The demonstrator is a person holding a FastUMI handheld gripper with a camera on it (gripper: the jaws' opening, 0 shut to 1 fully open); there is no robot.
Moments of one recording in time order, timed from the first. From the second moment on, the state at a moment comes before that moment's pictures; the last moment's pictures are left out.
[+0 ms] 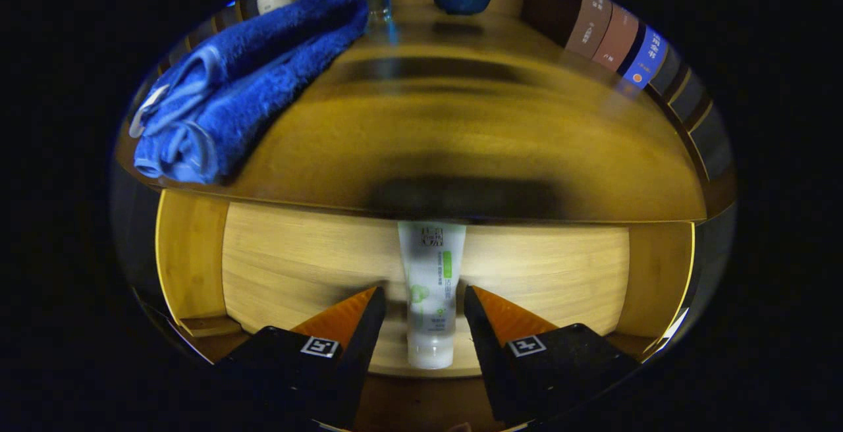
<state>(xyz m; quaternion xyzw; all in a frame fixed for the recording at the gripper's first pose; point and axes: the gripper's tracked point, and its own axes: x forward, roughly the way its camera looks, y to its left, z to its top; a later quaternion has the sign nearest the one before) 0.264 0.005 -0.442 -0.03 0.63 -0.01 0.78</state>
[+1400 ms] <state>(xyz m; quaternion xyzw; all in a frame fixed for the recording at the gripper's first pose) 0.257 0.000 -0.314 0.06 0.56 0.03 0.83</state>
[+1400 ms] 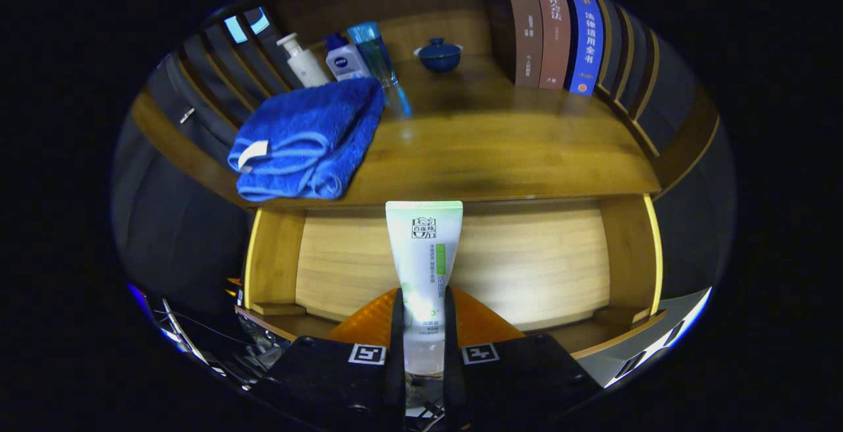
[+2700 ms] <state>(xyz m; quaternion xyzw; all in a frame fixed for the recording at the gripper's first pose) 0.425 -0.026 -0.328 -0.03 0.58 -0.03 0.82</state>
